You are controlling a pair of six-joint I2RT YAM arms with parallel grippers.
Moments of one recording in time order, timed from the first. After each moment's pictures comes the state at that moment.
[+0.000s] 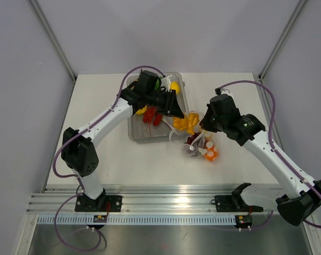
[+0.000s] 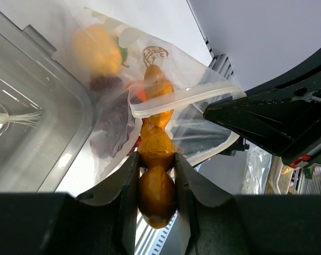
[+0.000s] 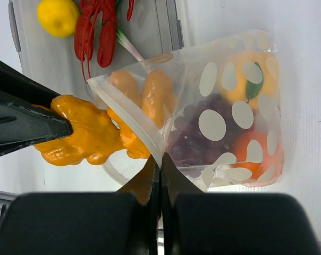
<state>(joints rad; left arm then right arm) -0.60 1.75 1.62 -0.53 0.73 -0.49 0.58 1.17 1.24 -0.81 0.19 0.69</state>
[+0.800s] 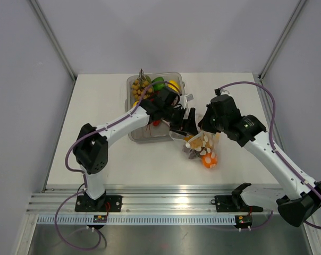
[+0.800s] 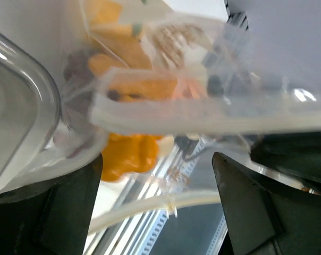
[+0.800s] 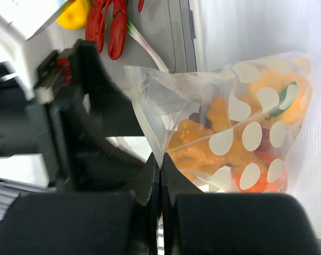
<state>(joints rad) -0.76 1.87 1.56 -0.48 0.68 -0.54 0.58 1.15 1.24 -0.81 0.14 0.70</state>
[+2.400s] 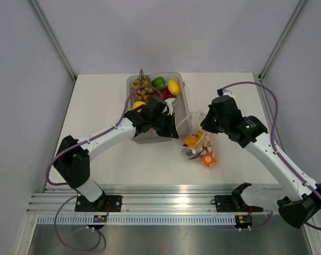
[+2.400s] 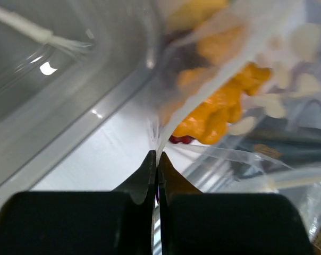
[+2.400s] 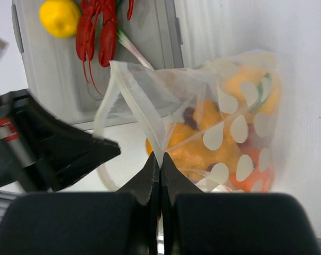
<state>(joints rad) -0.76 1.62 1.26 -0.45 0.32 -0.56 0.58 1.14 1.23 -0.81 0.18 0.70</state>
